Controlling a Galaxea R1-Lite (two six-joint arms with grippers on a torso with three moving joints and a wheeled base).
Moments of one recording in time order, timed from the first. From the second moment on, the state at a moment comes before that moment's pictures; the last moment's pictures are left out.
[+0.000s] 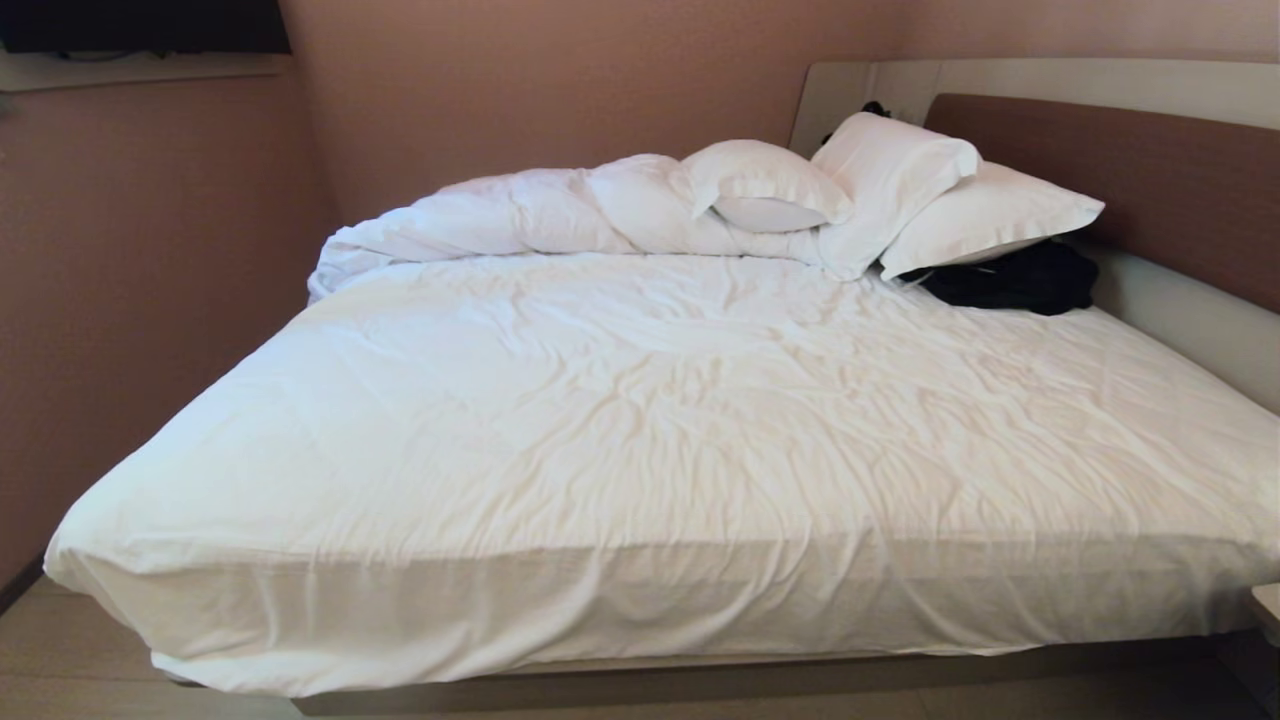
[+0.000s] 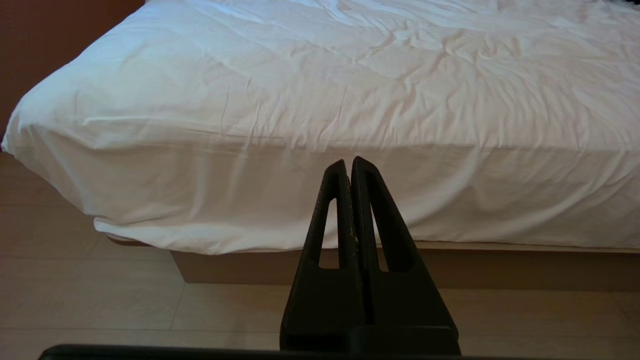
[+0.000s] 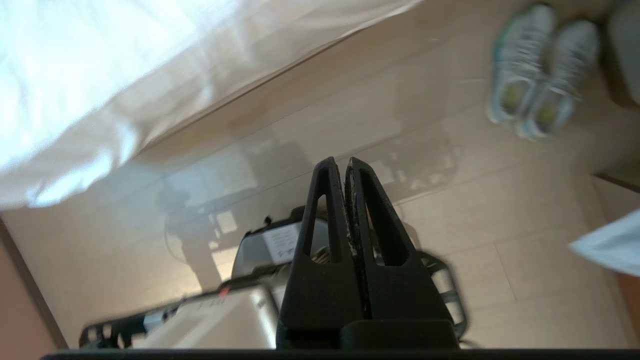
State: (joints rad) left arm 0.00 0.00 0.00 0.00 0.01 -0.08; right arm -0.56 1.45 -1.77 1.34 0.38 -0.02
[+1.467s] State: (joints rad) left arm 0.00 0.00 0.00 0.00 0.01 -0.08; right arm -0.14 0.38 -1.22 1.24 0.49 -0.35
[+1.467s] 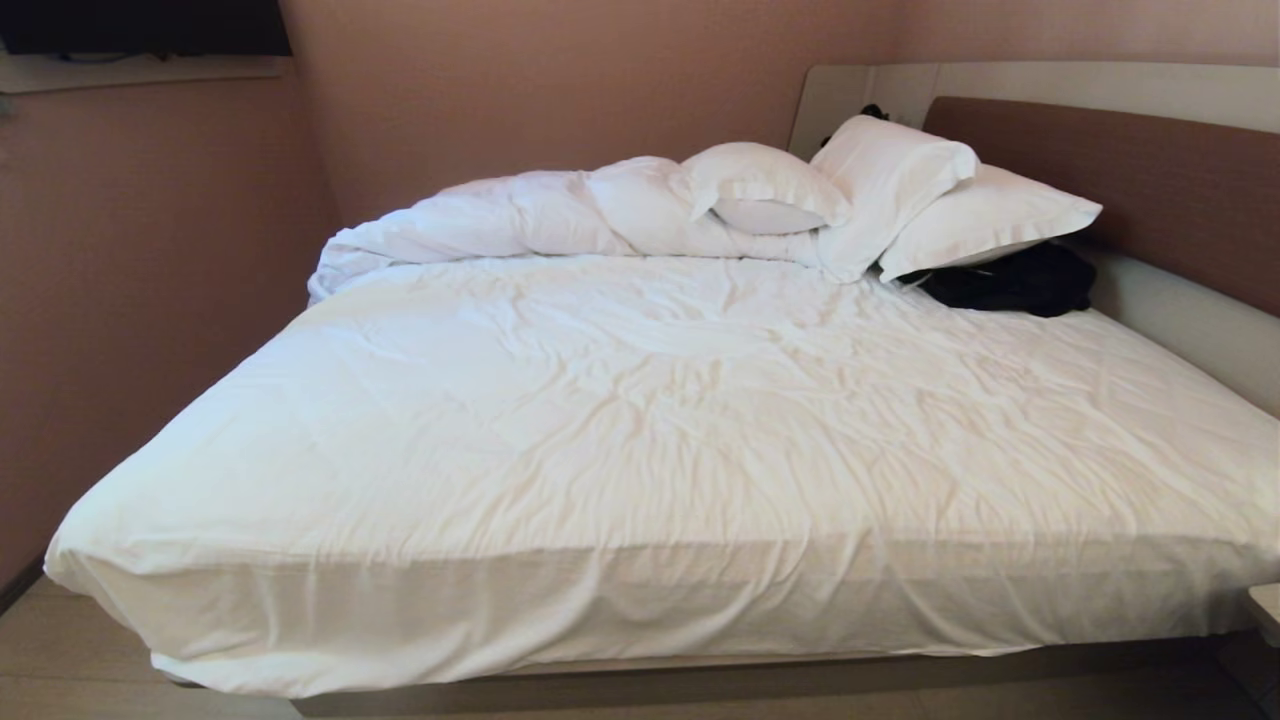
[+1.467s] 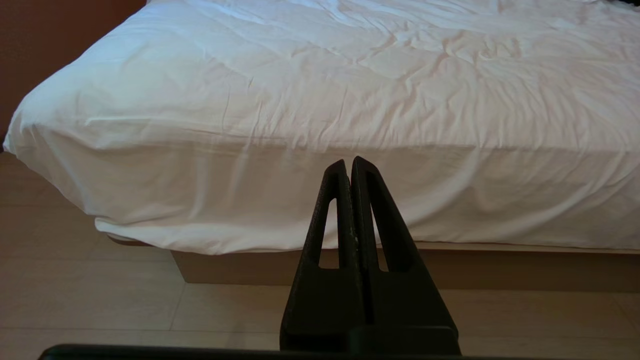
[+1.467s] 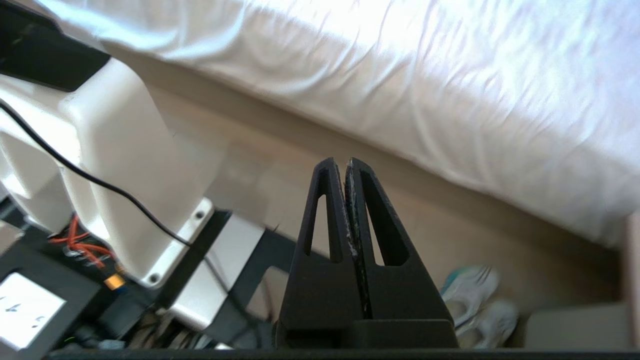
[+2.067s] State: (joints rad) left arm 0.00 0.00 0.00 0.00 0.01 -0.08; right arm -0.02 0.21 -1.01 0.98 0.22 -0.16
